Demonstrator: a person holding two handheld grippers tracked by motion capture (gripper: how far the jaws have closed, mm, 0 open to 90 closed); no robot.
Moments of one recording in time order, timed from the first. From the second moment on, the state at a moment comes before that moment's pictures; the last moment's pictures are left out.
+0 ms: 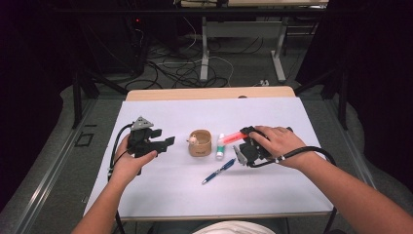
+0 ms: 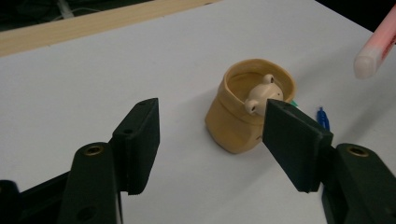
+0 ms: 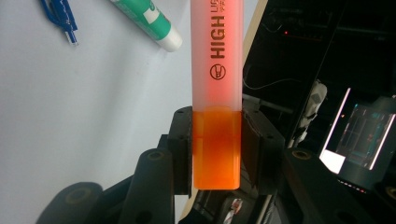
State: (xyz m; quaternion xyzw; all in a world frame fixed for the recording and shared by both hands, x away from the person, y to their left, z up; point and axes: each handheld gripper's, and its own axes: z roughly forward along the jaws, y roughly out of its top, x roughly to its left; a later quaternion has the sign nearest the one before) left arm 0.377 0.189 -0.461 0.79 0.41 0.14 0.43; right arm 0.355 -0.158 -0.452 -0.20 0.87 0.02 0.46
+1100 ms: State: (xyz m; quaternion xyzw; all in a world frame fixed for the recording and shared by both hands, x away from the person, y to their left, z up) left arm 0.378 0.110 -0.450 0.85 0.31 0.04 0.42; right arm 0.334 -0.136 -0.463 -0.34 0.81 -0.03 0.48
